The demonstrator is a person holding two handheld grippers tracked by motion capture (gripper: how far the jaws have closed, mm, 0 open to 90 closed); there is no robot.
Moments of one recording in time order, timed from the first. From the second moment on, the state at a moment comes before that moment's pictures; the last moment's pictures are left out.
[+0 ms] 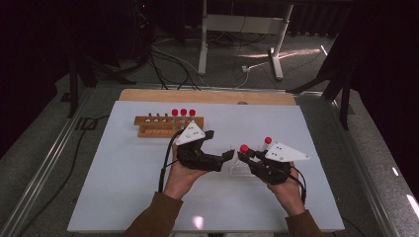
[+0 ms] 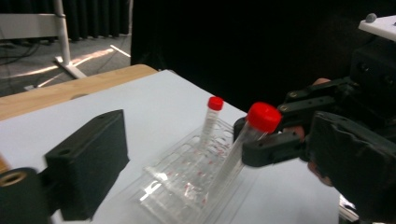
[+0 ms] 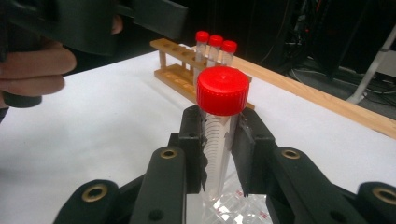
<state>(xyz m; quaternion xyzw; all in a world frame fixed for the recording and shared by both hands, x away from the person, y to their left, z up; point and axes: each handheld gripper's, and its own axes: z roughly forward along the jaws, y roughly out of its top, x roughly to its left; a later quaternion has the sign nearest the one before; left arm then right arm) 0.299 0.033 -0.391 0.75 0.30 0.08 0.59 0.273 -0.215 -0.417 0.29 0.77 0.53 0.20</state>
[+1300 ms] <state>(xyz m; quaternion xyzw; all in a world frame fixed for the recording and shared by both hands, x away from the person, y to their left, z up) 0.303 0.016 -0.390 0.74 0.29 0.08 0.60 0.276 -0.211 -0.421 0.29 0.78 0.53 0.17</state>
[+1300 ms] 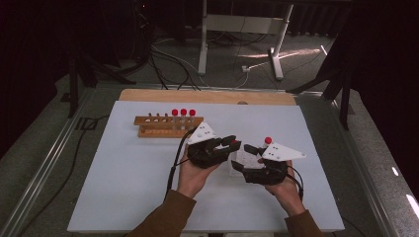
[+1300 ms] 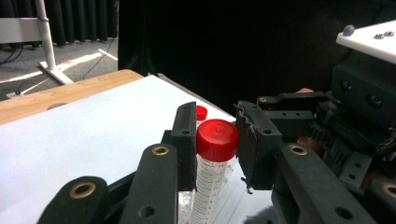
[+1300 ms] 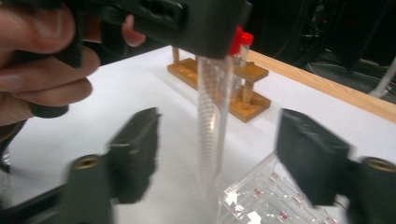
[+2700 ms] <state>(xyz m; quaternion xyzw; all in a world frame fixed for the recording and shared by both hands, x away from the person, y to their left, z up) 0.327 0.068 -0.371 0.71 0.34 0.15 0.59 0.280 -0.224 -0.420 0.31 0.76 0.54 0.18</state>
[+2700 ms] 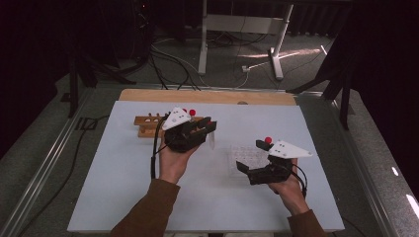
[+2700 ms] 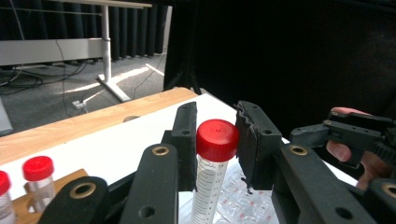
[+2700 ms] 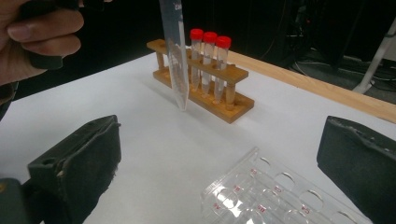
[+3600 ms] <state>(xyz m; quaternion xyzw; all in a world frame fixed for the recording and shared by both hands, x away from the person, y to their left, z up) 0.350 0.105 -0.361 0.69 0.38 0.22 0.57 0.280 -0.228 -0.418 0.32 0.76 0.54 0.18</state>
